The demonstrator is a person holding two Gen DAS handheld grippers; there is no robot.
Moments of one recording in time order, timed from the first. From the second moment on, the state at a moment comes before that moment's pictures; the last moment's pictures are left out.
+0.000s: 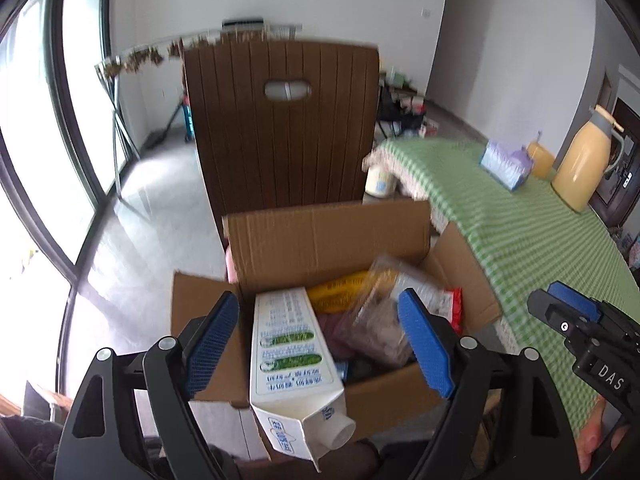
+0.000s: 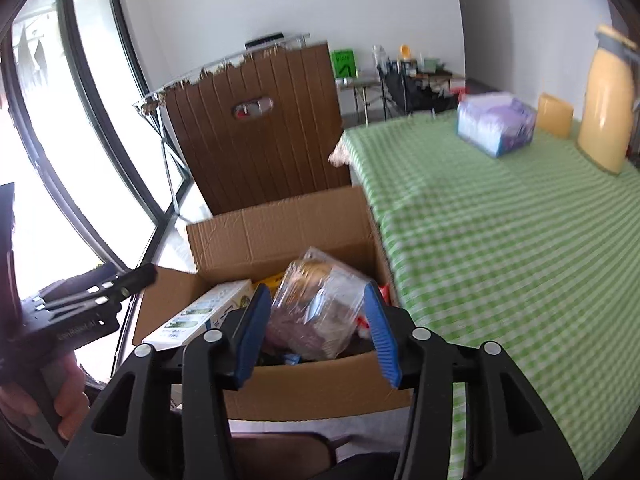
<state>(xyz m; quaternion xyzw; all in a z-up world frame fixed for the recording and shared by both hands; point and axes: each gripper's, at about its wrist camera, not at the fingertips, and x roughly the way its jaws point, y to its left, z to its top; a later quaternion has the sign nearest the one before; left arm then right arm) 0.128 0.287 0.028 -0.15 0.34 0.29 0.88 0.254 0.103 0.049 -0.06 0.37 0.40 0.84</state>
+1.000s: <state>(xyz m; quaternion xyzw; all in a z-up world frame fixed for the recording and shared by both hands) 0.151 0.152 0.102 -0.03 0.12 0.22 0.97 0.243 -0.056 0.117 -0.02 0.16 0.28 0.95</state>
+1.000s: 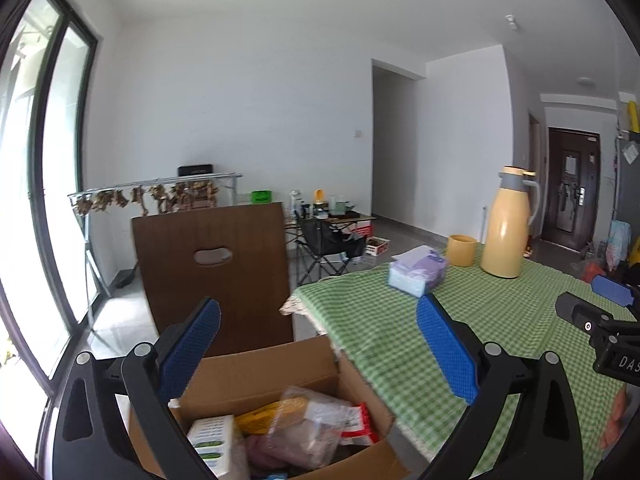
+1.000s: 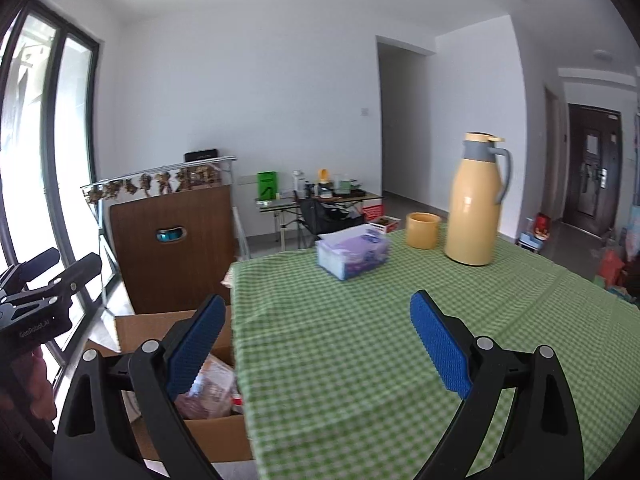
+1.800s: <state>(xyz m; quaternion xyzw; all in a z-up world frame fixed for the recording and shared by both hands) 0.283 -0.028 0.090 -0.02 0.14 0.03 0.99 0.286 -0.293 0.102 0.04 0.20 0.03 0.98</state>
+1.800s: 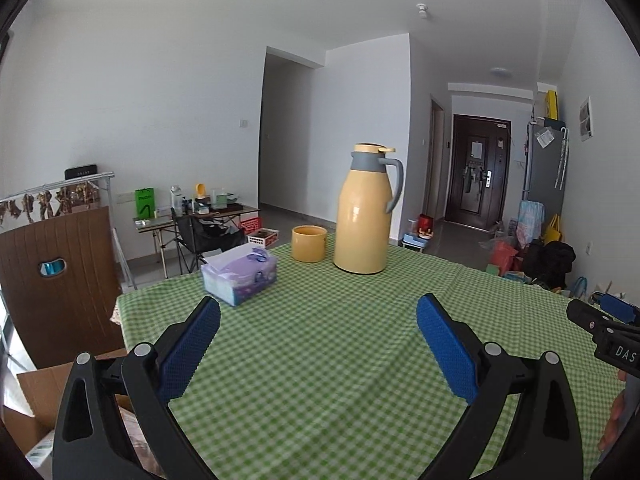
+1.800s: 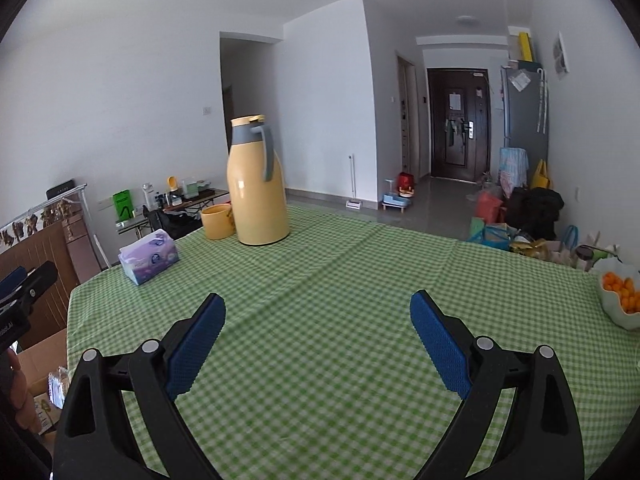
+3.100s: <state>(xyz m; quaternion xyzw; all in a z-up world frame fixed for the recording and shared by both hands) 0.057 -0.026 0.086 -0.04 0.13 0.05 0.99 0.117 -0.255 0.094 0.01 0.19 0.06 0.98</state>
